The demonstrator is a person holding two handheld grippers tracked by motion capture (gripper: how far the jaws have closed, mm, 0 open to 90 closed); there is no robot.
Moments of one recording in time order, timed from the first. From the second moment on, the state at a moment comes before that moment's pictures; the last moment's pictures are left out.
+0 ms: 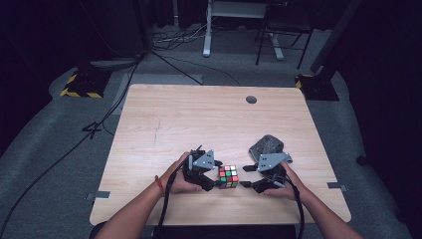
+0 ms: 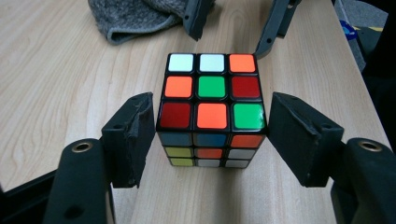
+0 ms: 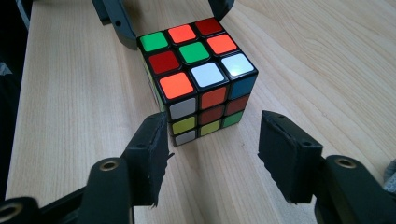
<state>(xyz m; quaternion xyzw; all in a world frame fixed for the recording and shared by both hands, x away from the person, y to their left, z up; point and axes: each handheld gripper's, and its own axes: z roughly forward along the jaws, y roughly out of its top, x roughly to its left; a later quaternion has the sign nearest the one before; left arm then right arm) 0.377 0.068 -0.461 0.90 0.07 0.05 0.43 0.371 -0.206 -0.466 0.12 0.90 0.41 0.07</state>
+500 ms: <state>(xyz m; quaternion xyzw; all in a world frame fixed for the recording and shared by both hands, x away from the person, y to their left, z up) 0.365 0.055 -0.455 0.90 0.05 0.07 0.43 0.372 -0.202 -0.469 0.12 0.91 0.40 0.06</state>
